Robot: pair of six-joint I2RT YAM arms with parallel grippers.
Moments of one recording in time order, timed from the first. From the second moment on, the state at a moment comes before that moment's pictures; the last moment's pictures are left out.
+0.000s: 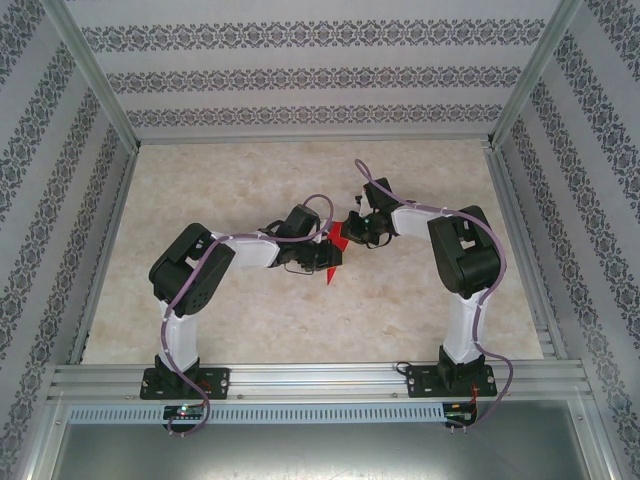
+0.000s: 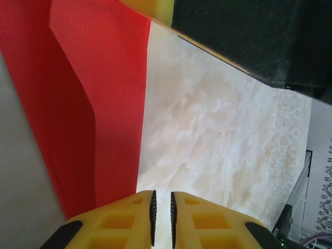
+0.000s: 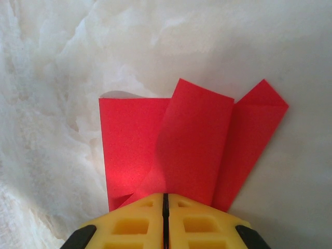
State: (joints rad) left arm -0.63 1.97 1.09 0.02 0.54 -0.78; right arm 0.34 1.99 1.17 -0.24 -0.47 0.60
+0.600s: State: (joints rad) left arm -0.63 1.97 1.03 0.07 0.51 -0.80; right arm 0.34 1.98 1.17 -0.25 -0.47 0.59
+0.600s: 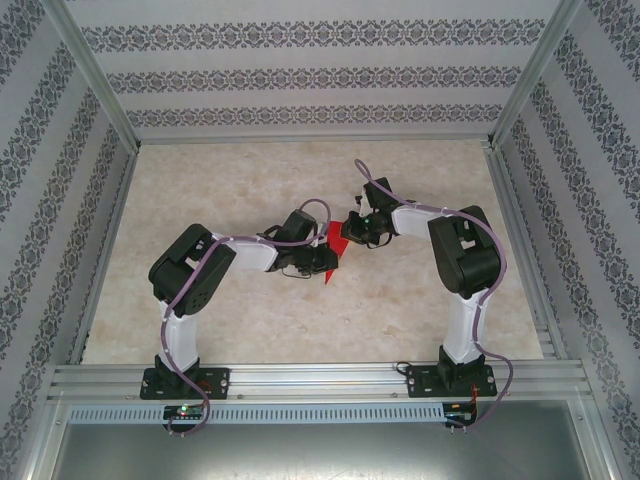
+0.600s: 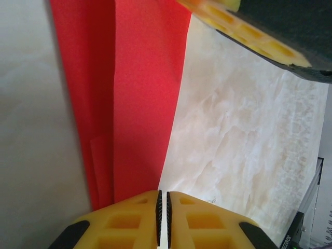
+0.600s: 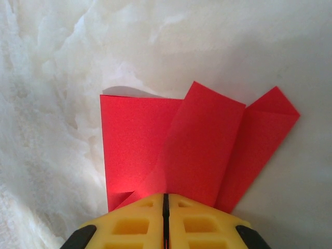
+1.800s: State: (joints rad) left arm -0.63 1.96 0.99 0.14 0.50 -0.81; right arm 0.36 1.97 1.06 -0.09 -0.60 0.59
